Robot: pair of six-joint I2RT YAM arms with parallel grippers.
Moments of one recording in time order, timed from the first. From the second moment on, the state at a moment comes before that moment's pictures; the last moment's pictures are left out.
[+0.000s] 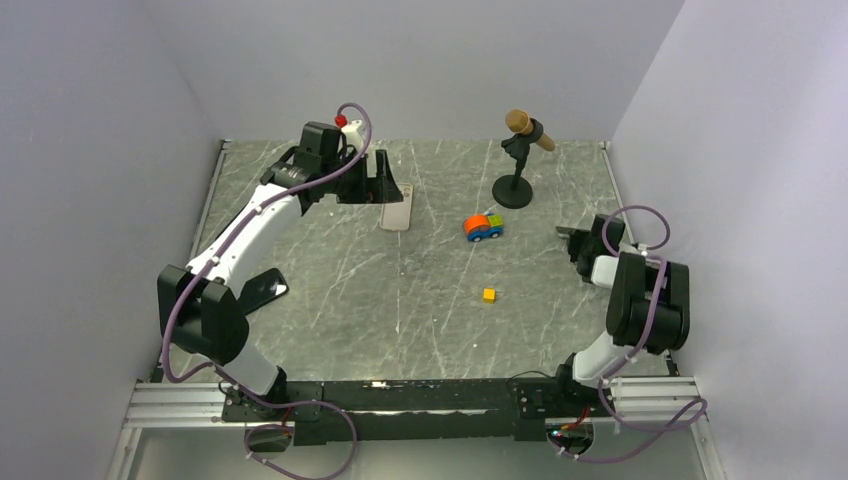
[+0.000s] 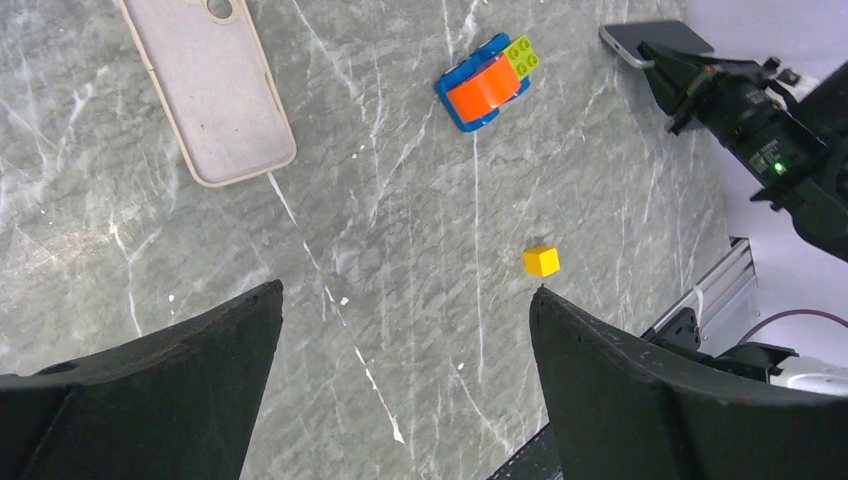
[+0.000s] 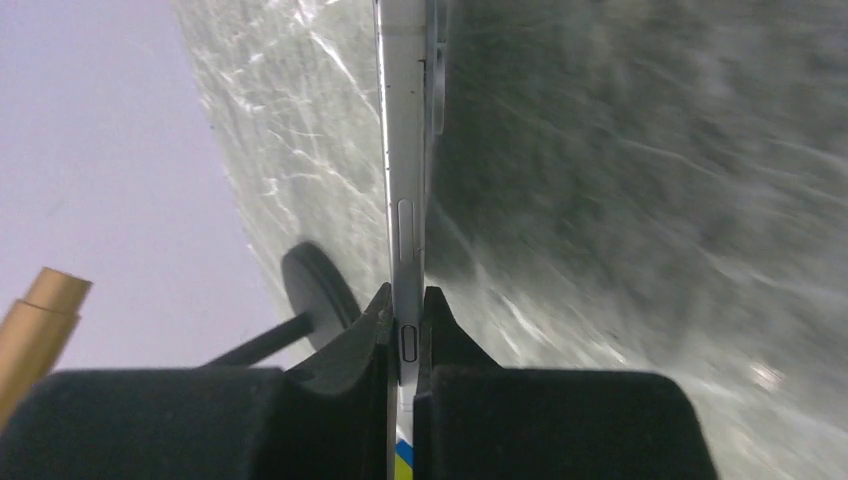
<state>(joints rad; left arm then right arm) -0.37 1.58 1.47 -0.56 0.39 -0.36 -0.26 1.58 0.58 0.31 0.11 1.44</state>
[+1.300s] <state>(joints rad) -0.30 1.58 1.44 -0.51 0.48 -0.39 -0.25 1.25 0.56 0.01 -0.13 0.98</state>
